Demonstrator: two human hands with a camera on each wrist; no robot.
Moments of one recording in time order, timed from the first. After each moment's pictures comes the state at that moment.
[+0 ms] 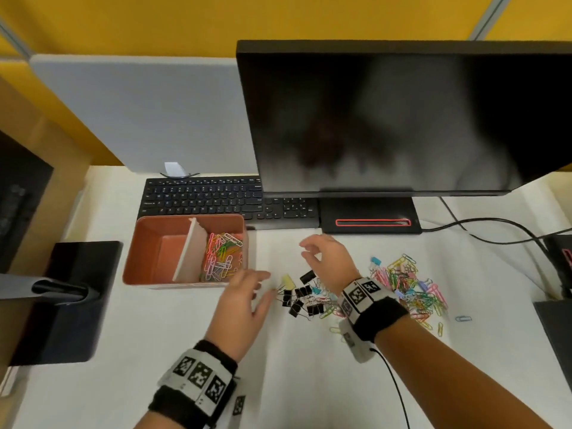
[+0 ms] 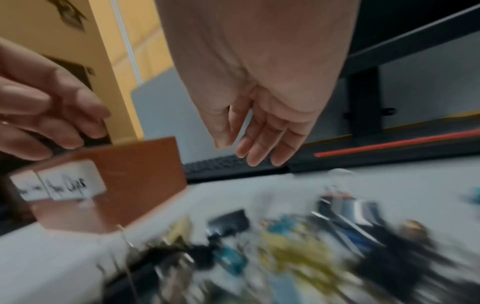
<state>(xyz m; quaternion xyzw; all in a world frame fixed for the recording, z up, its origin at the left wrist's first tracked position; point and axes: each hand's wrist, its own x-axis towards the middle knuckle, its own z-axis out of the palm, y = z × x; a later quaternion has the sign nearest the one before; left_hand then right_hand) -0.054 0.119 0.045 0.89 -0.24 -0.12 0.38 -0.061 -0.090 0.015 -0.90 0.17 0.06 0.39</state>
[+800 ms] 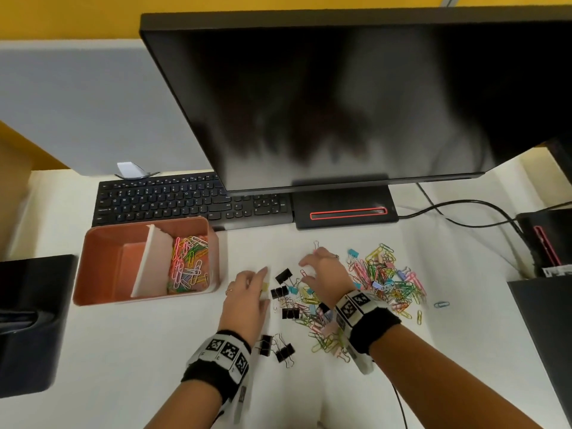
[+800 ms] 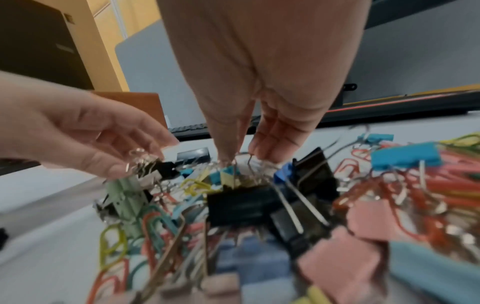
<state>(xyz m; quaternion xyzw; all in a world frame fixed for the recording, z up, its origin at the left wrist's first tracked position) -0.055 0.071 -0.035 0.92 -0.22 -0.22 0.25 -0.093 -0.121 -0.023 -0.91 0.20 0.17 0.32</state>
